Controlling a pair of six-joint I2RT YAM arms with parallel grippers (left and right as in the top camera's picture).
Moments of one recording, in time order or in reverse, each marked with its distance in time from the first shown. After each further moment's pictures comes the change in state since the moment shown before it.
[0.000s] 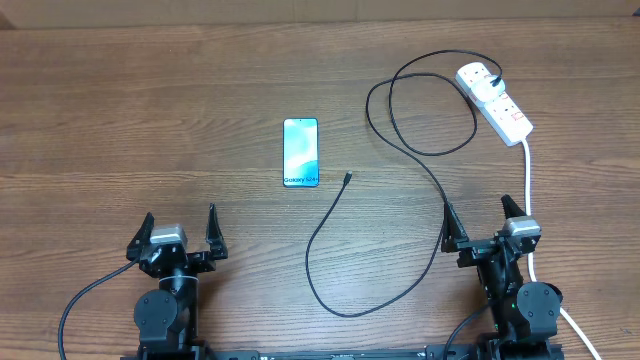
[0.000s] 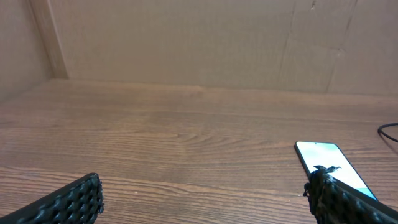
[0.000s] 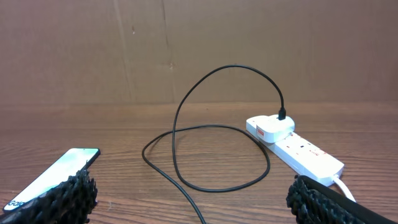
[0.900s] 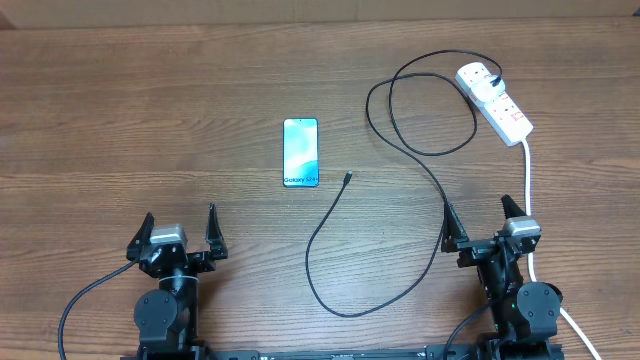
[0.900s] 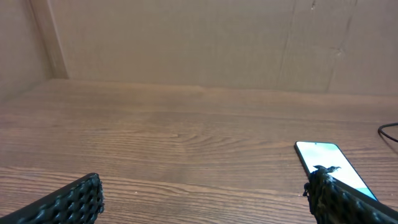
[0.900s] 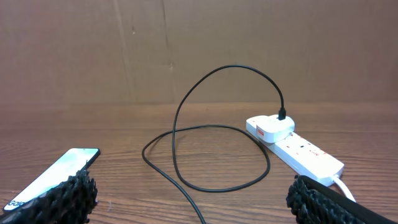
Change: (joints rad) left arm 0.000 0.000 0.000 0.002 -0.001 0.000; right arm 0.000 0.000 0.000 0.000 0.000 0.000
